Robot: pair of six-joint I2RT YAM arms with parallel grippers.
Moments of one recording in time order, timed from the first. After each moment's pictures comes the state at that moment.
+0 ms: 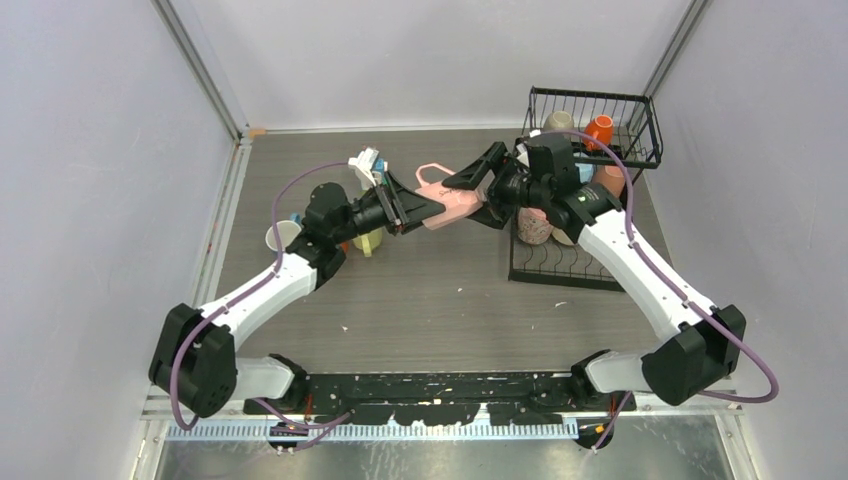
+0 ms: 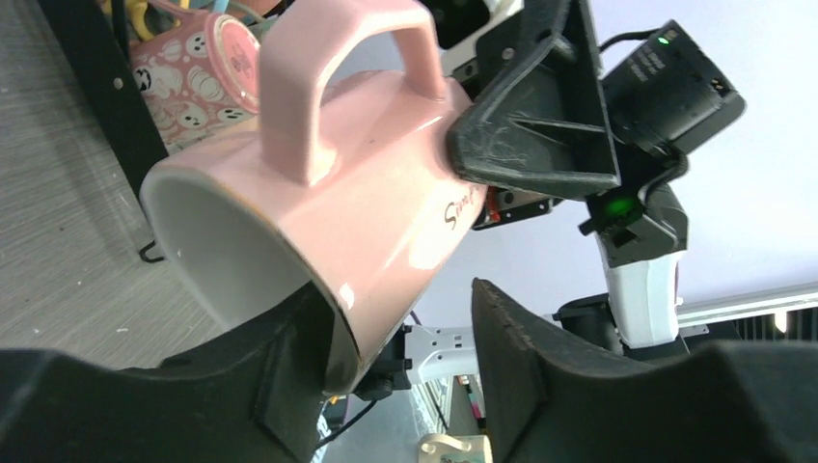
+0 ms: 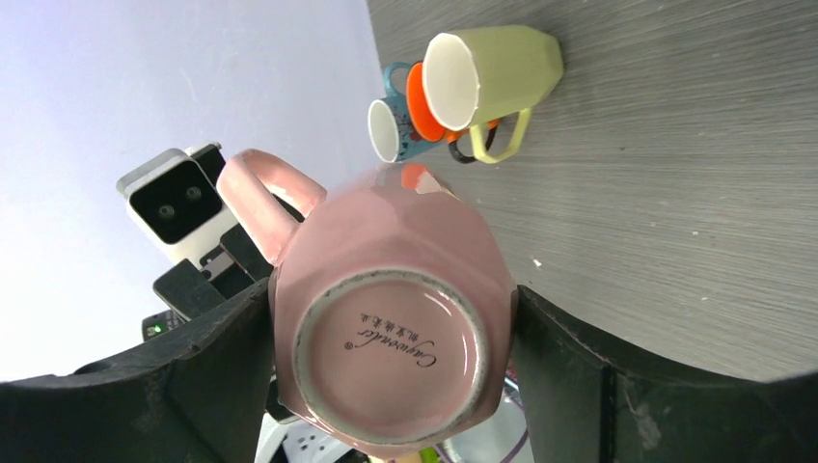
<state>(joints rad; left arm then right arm) -0.53 1.29 0.82 0.50 0.60 -1.20 0.45 1.33 1.30 -0.50 -0.40 1.18</state>
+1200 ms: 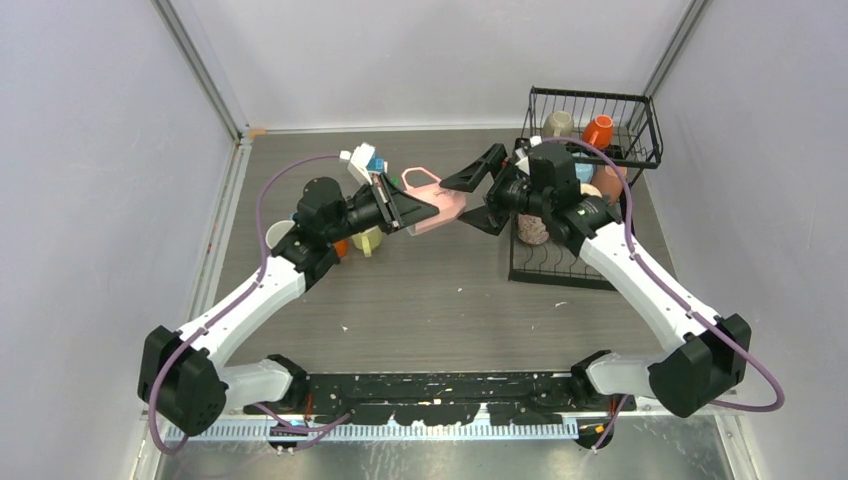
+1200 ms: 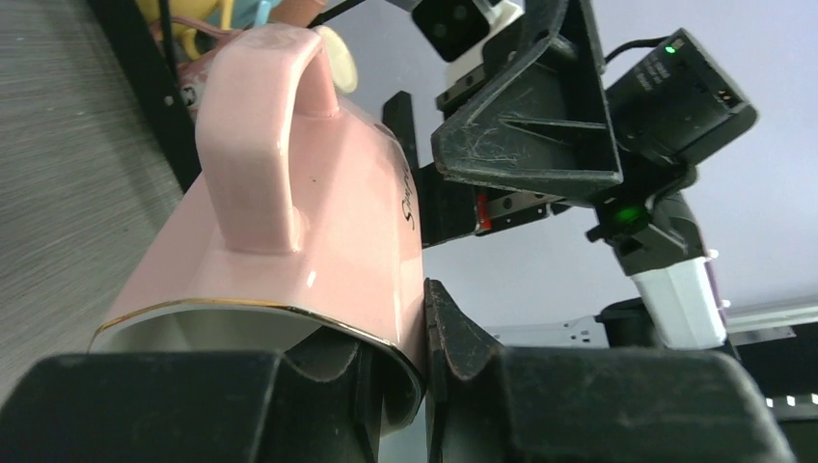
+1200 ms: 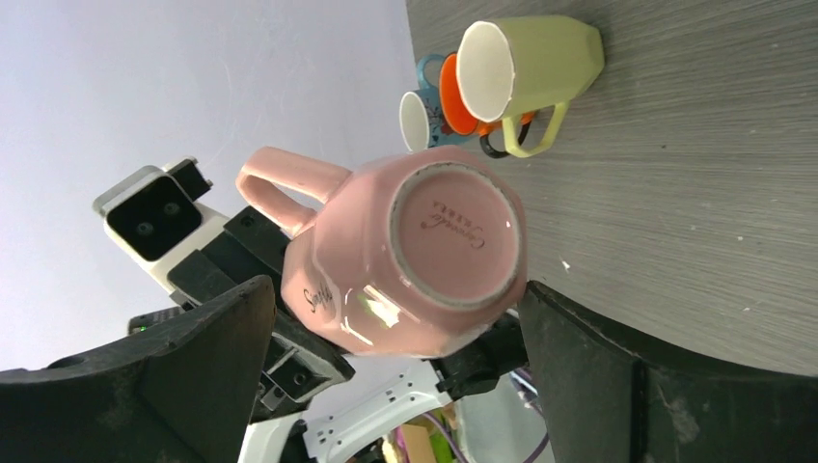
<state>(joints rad) -0.54 1.19 0.89 0.30 0.55 -1.05 0.46 1.28 1.19 -0.33 -0.43 1.28</state>
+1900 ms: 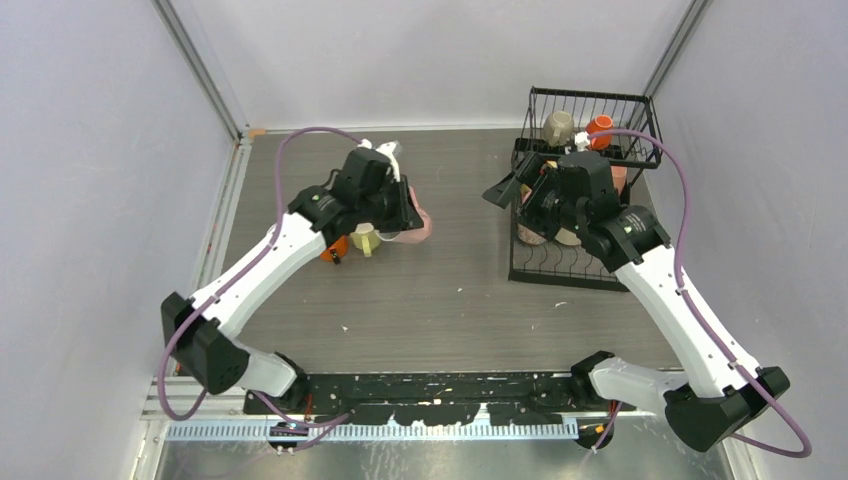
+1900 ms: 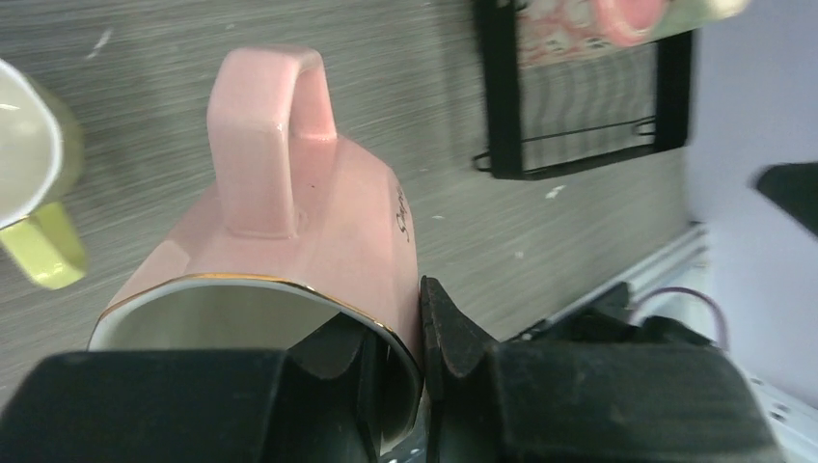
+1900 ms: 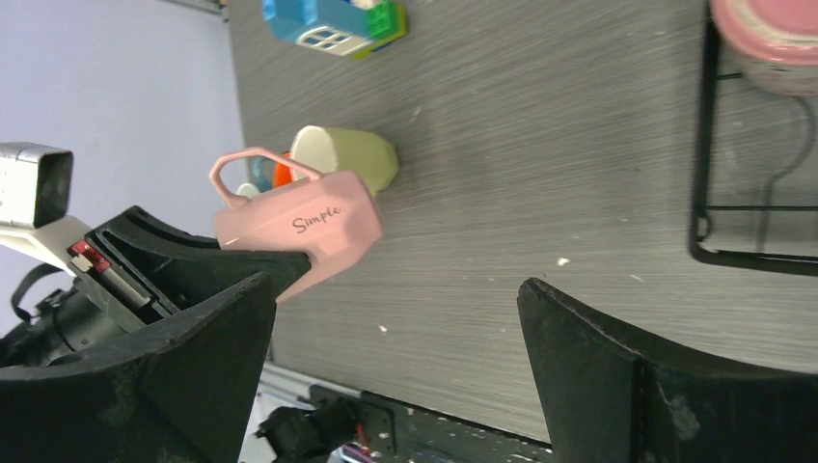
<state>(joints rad) -0.63 1.37 1.35 -0.62 0.16 -0.65 0.46 1.11 1.30 -0.73 -0.04 0.93</state>
